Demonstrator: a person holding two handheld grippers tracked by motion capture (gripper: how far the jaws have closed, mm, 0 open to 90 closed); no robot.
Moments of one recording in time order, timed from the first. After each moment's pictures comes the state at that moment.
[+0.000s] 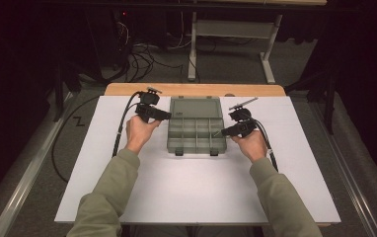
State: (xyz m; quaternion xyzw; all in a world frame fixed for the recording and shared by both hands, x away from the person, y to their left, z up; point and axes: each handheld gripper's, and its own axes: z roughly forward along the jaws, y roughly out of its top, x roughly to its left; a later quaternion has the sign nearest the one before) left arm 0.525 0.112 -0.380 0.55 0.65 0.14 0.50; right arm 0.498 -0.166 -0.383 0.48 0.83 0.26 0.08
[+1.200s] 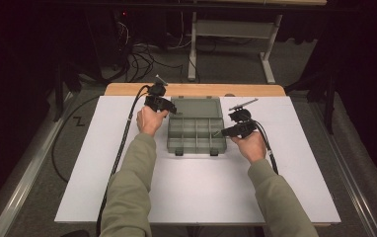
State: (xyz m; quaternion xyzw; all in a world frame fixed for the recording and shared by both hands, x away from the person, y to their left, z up) left arm 0.589 0.101 -0.400 0.52 0.73 0.07 0.45; right arm 0.495 -0.165 -0.384 0.49 0.83 0.26 0.09
